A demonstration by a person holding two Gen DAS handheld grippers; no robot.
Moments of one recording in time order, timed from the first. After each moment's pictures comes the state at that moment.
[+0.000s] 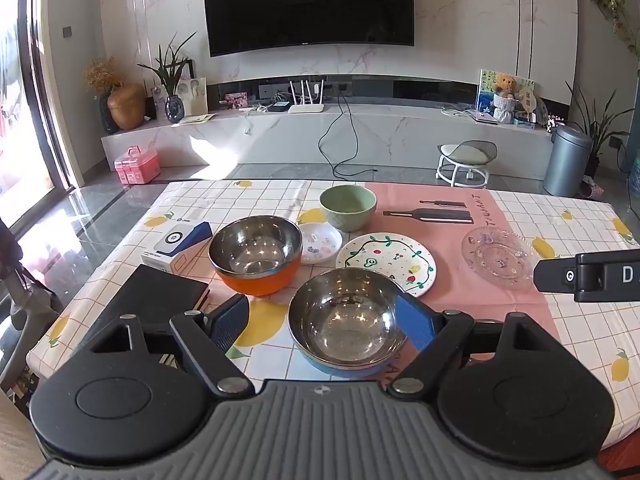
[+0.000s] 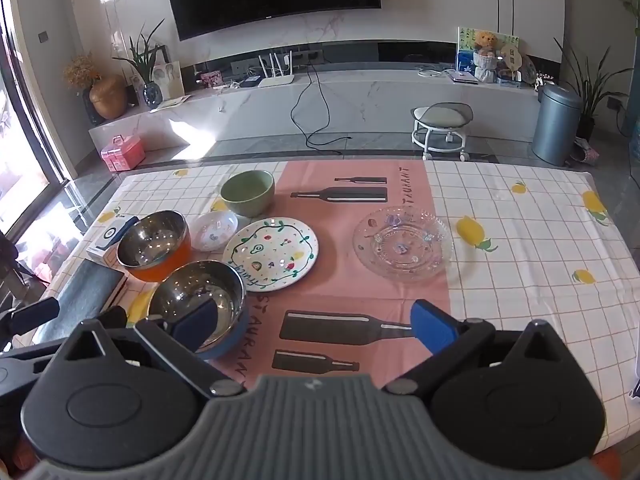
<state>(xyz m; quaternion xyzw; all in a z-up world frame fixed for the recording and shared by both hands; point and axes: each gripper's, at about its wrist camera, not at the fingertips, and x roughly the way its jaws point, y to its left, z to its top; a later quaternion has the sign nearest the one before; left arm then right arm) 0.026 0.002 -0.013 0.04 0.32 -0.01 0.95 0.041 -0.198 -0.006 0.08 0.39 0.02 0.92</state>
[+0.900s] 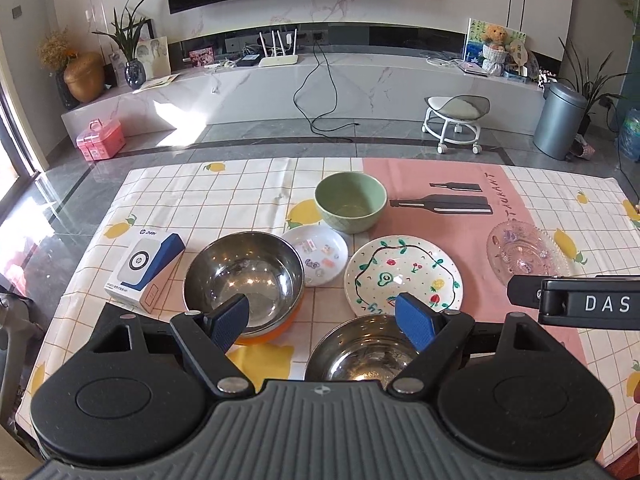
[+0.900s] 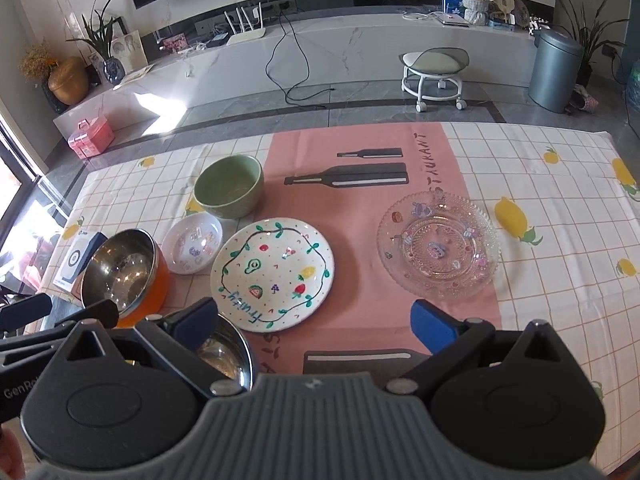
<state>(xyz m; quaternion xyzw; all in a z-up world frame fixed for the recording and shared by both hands) 0.139 0.021 -0.004 0.06 0.40 -0.05 0.91 0.164 -0.168 -0.033 0.12 0.46 -0.02 0.88</state>
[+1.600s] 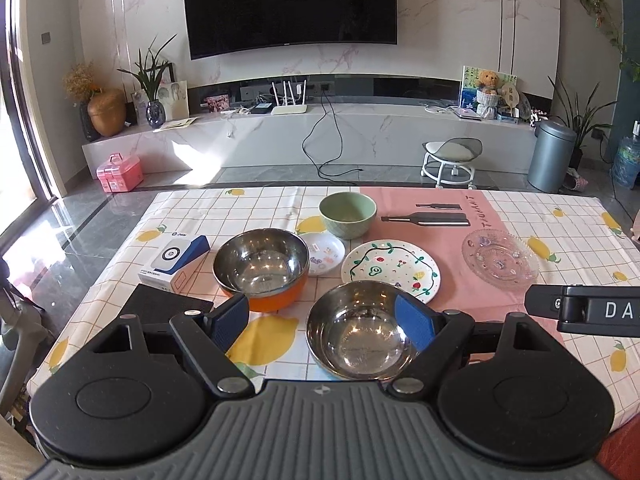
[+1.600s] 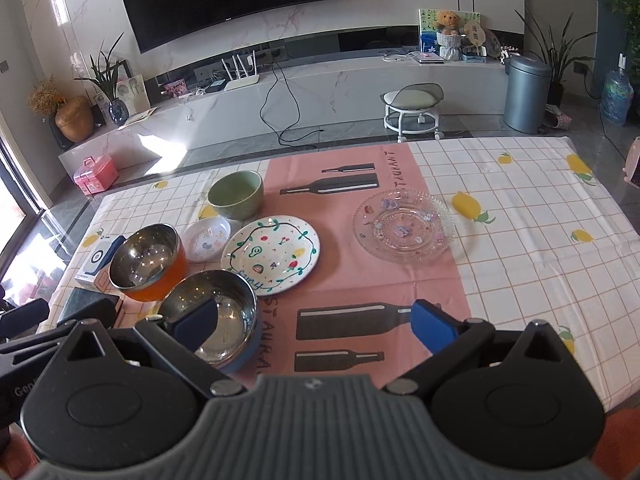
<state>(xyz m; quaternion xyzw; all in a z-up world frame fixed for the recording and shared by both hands) 0.042 0.031 0.009 0.05 0.33 -0.05 0.94 0.043 -0.165 -0.009 0.13 0.39 -0.04 0.91</state>
